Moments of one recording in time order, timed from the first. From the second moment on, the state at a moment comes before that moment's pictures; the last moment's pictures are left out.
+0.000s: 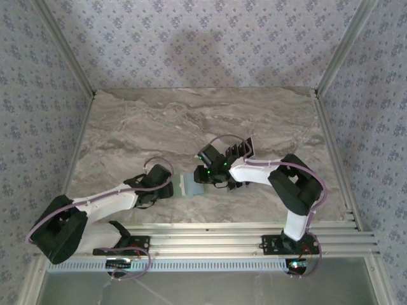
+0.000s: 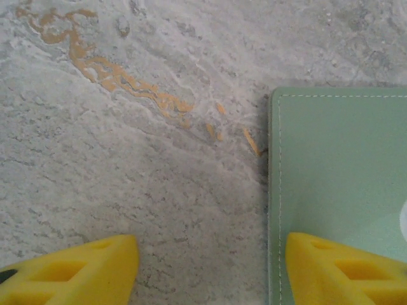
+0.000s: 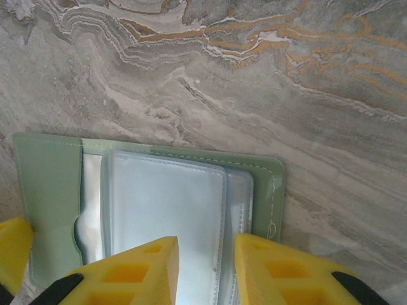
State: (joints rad) left arm -0.71 1.23 0.47 -0.36 -0.24 -0.77; right arm 0.85 1.79 1.00 -0.21 -0.13 0.77
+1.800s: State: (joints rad) left arm -0.64 0.90 0.42 -0.45 -0.36 -0.81; right arm 0.98 1.96 1.31 -0.22 -0.24 0.77
